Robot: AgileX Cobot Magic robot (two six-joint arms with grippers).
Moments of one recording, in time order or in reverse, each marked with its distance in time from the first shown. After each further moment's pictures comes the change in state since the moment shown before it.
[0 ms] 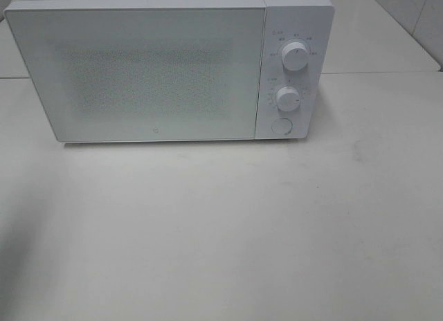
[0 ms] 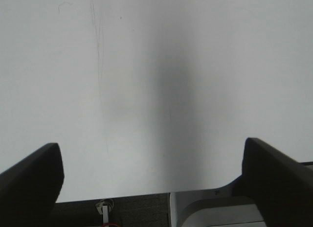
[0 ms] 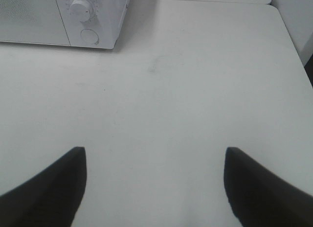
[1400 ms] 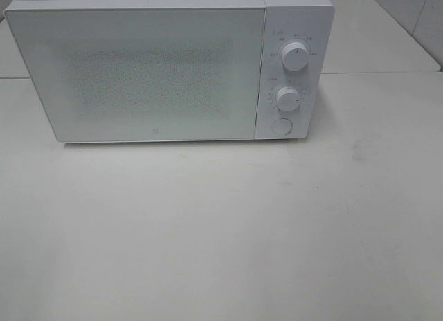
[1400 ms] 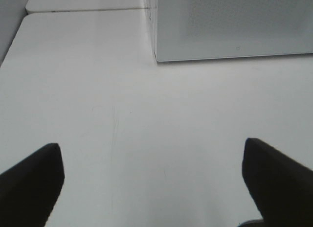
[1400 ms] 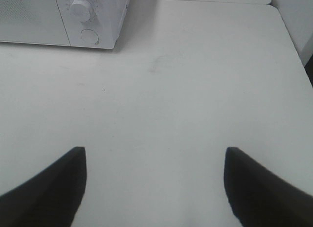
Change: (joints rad) left arm 0.000 -1.037 0.252 -0.012 0.028 -0.006; right arm 0.000 0.000 0.000 0.000 0.000 0.000
